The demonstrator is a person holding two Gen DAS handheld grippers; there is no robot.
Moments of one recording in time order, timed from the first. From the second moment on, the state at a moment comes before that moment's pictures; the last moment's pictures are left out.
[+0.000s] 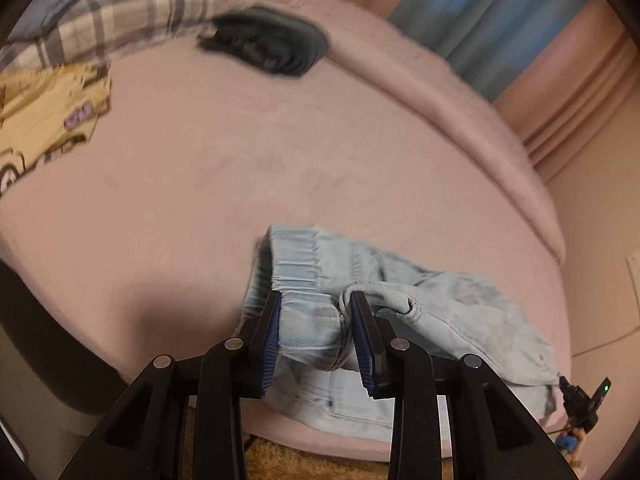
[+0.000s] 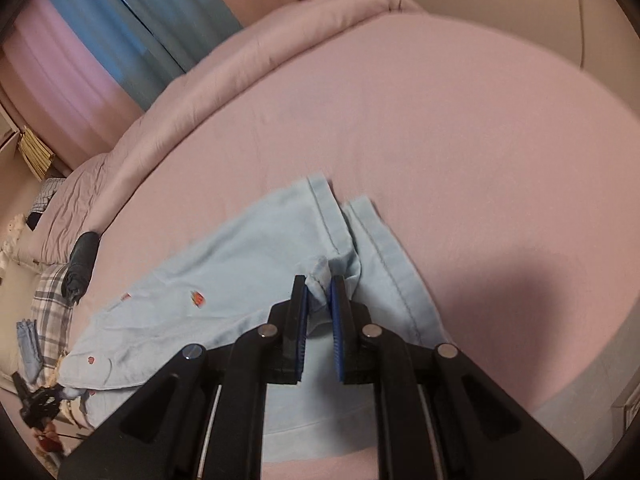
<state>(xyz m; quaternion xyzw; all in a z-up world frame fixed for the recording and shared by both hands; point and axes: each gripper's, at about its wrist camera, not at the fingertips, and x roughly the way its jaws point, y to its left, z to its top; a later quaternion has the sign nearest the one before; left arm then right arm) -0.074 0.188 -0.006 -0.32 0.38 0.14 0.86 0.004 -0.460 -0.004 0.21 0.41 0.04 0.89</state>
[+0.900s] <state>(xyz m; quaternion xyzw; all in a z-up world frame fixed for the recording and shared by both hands) -0.087 0.176 -0.030 -0.22 0.51 0.15 0.82 -0.041 -0.479 -0.037 0.26 0.46 -0.06 0.85</state>
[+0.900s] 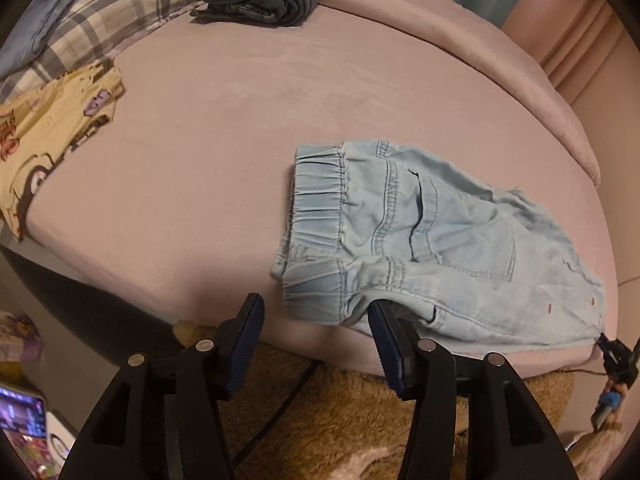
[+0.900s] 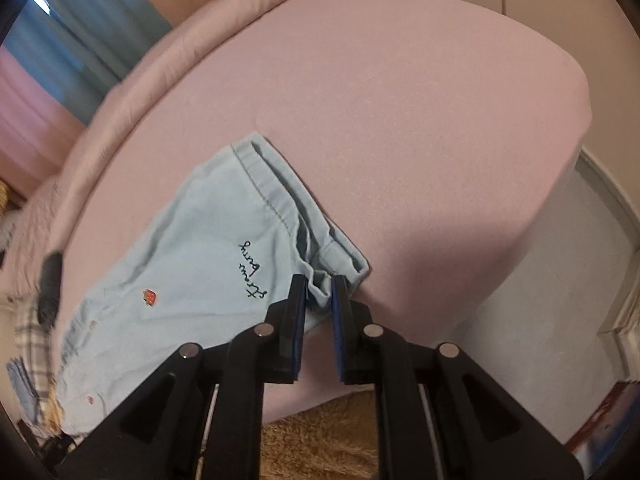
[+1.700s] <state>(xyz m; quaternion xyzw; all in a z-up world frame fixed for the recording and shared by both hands) -0.018 0.095 -0.046 -0.20 0.52 0.06 0.83 -0.023 -0.453 -0.039 0.21 0.45 -0.14 0.86</state>
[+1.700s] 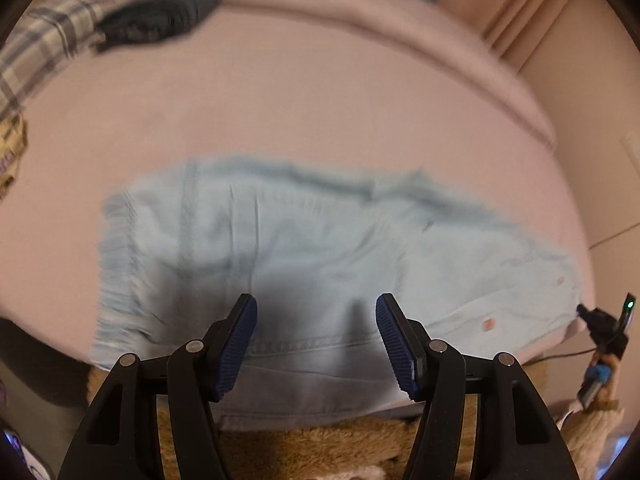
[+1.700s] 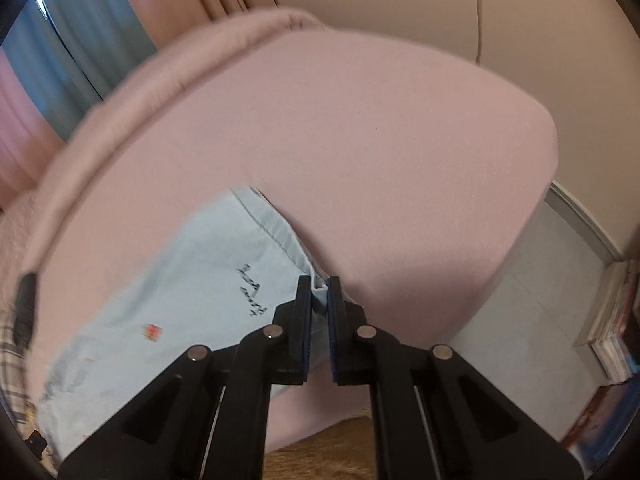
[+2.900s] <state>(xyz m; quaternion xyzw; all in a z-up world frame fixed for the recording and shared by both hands) -0.009 0.095 -0.070 -0.16 0.53 0.09 0.83 -0.054 -0.367 -0.052 0.12 0.51 -0.03 0.85</state>
